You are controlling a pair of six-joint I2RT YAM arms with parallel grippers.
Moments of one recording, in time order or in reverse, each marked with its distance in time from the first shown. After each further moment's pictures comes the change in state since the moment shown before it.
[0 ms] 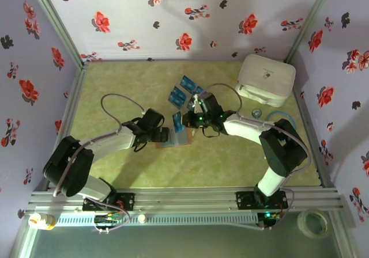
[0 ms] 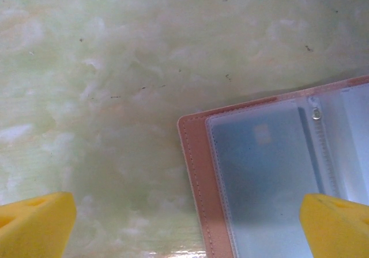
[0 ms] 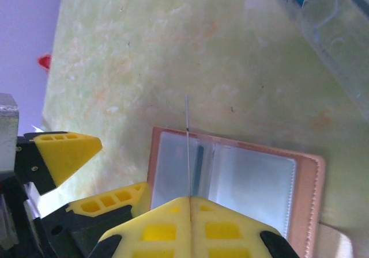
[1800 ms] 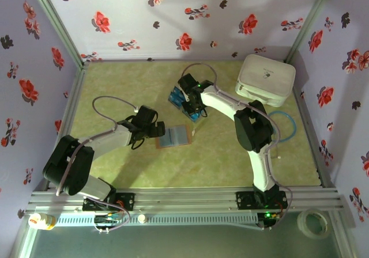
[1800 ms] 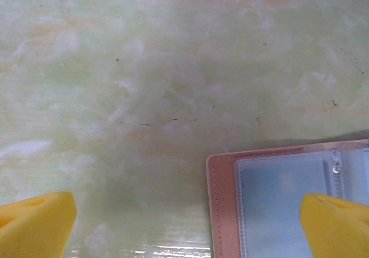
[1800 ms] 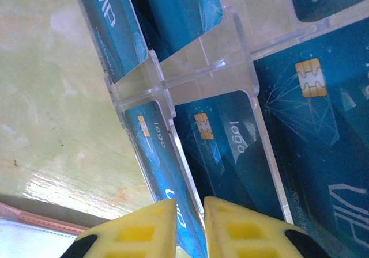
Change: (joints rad) left arm 0.097 0.002 -0.025 0.089 0.050 -0.076; right arm 0.003 0.438 0.771 -0.853 0.511 -0.570
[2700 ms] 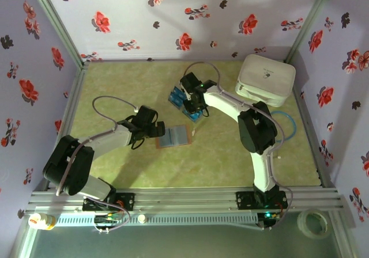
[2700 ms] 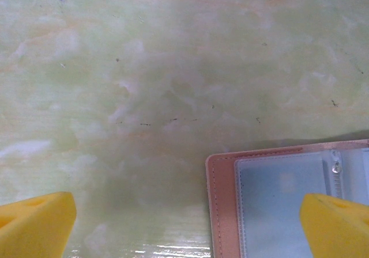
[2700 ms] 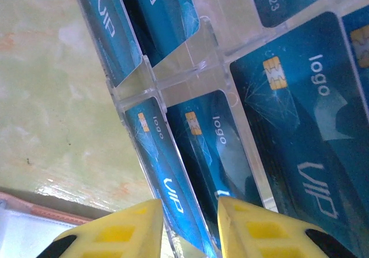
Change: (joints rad) left arm 0.000 0.000 0.002 -0.003 0.000 0.000; right arm -0.009 -0.042 -0.032 0.023 -0.006 0.018
